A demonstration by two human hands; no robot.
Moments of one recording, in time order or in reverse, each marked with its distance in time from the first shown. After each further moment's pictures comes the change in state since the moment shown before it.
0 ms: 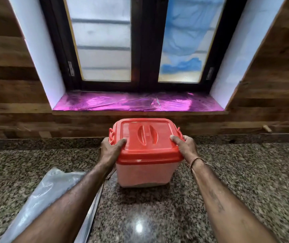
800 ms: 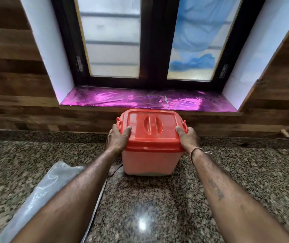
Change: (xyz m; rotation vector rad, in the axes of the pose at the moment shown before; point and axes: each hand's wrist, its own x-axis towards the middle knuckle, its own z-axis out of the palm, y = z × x) left_hand 0.049 0.015 0.025 0.303 0.040 0.058; right_hand 0.052 -0.008 0.022 -0.245 0.079 -0.008
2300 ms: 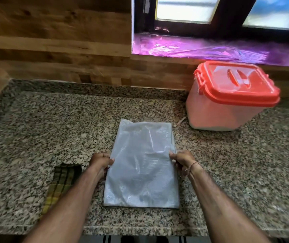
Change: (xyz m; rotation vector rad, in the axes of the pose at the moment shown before) left_hand -0.076 -0.355 -0.256 -0.233 -0.150 -0.679; right_hand -0.295 0.047 0.263 0.046 -0.482 0.575
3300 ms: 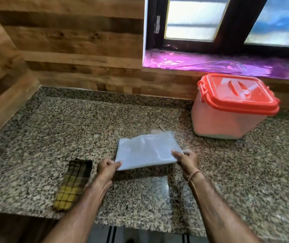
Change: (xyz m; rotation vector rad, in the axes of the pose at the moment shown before) left_hand -0.067 -0.021 -0.007 -0.182 0.197 0.178; right_hand -0.045 -0.002 0.005 0.307 0.129 -0.257
